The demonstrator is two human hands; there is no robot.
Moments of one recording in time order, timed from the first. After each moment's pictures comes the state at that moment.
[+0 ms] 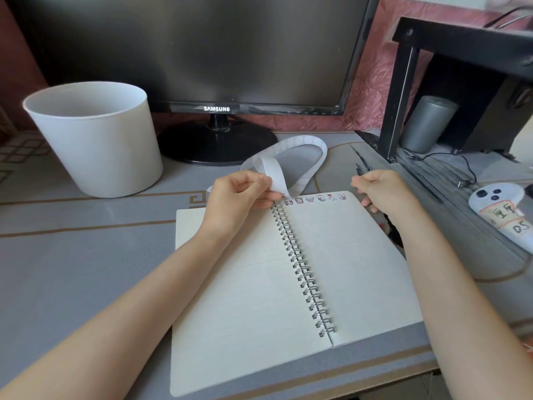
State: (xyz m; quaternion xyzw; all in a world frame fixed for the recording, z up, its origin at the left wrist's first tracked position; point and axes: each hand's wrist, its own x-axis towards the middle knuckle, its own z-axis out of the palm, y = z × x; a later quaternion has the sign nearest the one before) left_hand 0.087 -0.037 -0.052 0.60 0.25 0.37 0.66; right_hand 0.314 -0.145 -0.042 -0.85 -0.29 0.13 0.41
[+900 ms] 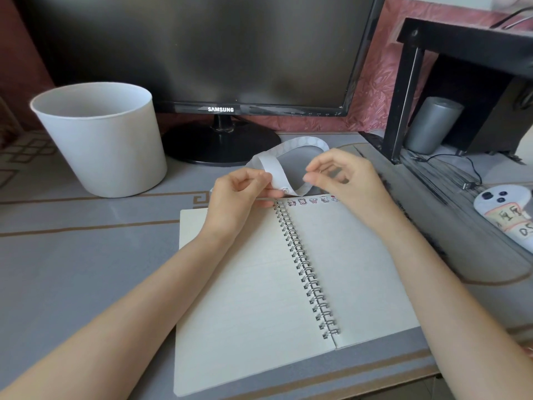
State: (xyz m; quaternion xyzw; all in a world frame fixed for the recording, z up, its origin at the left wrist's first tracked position) left_hand 0.087 -0.035 -0.055 0.60 0.25 0.39 0.65; right_hand 0.247 -0.136 -0.019 -0.67 -0.56 0.10 0.47
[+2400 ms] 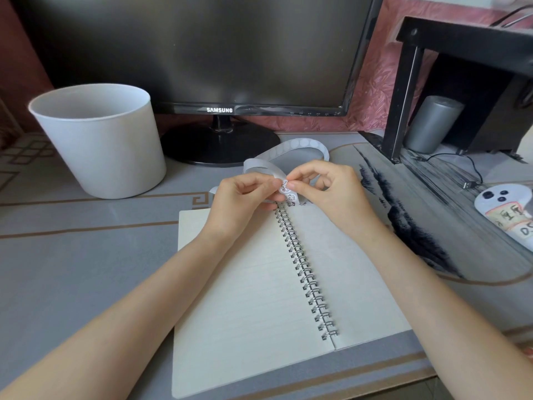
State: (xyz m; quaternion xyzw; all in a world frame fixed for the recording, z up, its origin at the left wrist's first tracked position) left_hand 0.089 -0.035 -0.057 0.66 0.22 0.37 0.62; right_hand 0.227 -0.126 -0.031 -0.66 -0.56 0.11 0.49
